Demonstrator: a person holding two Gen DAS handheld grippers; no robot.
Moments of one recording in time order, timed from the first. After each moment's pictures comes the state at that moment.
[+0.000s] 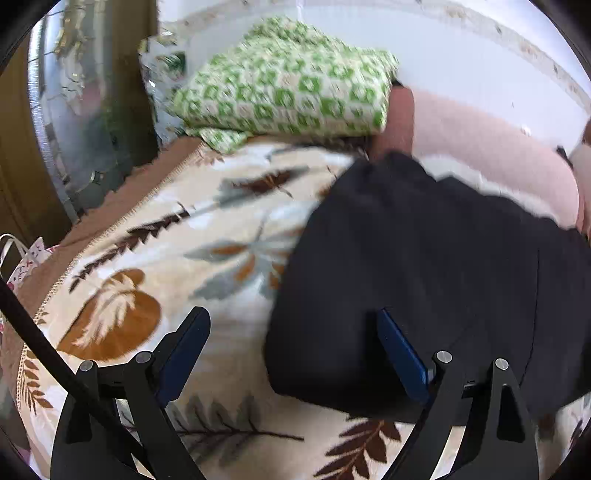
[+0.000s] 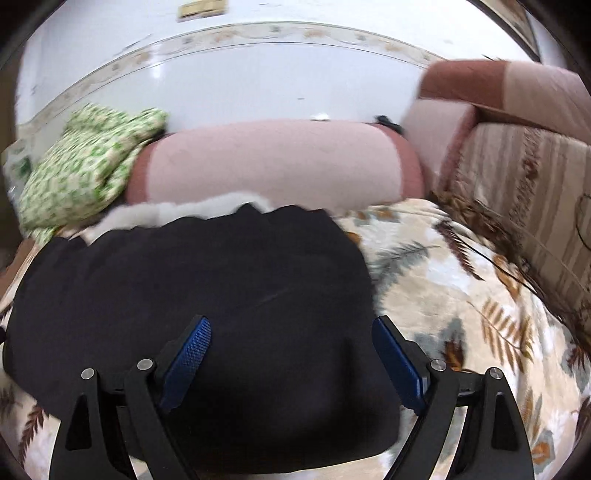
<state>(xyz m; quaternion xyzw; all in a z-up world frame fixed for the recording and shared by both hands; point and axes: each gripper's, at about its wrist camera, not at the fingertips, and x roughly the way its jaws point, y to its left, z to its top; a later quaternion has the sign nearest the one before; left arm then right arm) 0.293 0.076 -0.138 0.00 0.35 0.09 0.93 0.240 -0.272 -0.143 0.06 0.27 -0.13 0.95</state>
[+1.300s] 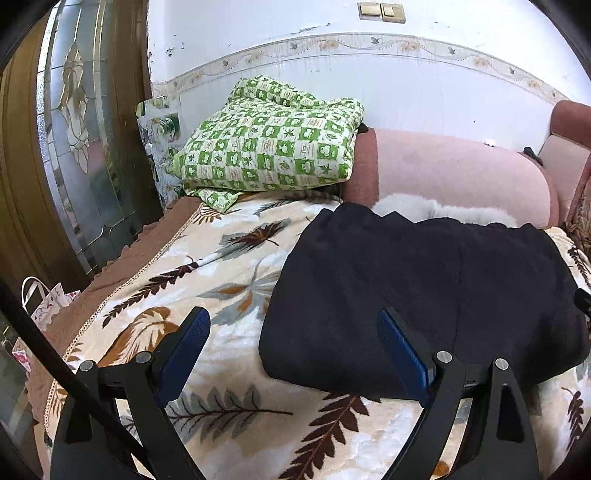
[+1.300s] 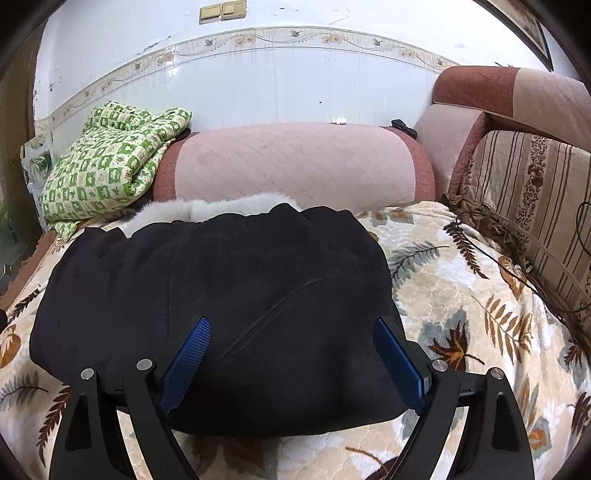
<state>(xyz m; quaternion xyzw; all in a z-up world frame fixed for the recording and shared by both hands) 0.217 0.036 -0.088 0.05 0.25 0.07 0.96 0.210 -0.253 -0.125 0.07 0.27 -0.11 0.95</state>
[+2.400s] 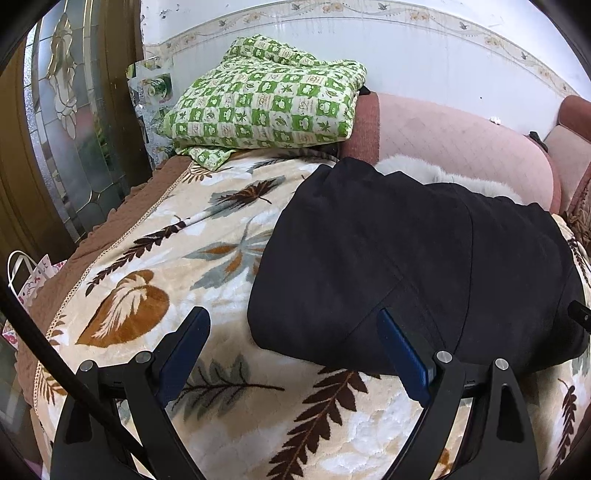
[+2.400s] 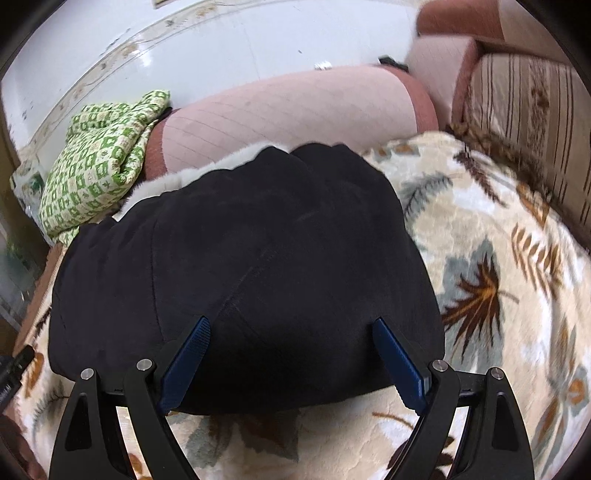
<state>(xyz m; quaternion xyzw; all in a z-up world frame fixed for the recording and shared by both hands) 0.238 0.044 -0.110 0.03 0.33 0.06 0.94 0.219 -0.279 -0.160 0.19 0.35 -0.08 0.91</state>
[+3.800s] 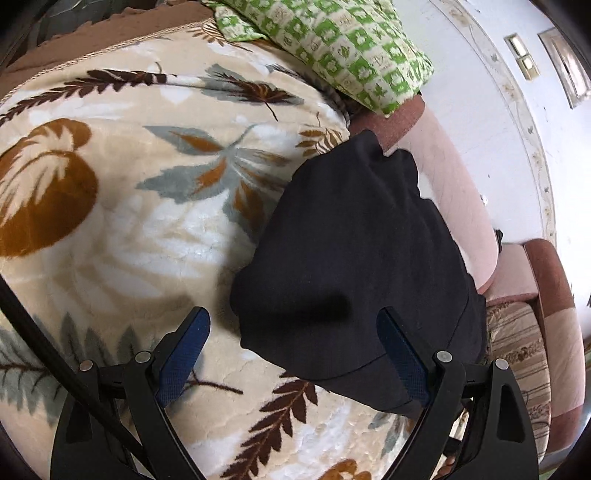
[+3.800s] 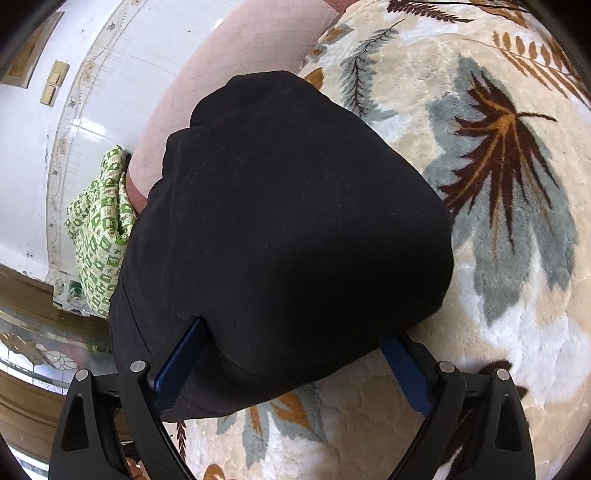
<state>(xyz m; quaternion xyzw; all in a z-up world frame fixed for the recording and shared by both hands) 0.299 0.144 -0.164 -0.30 0.45 -0.07 0.84 0.214 -0.341 -0.232 0.47 0.37 -0.02 0.80</state>
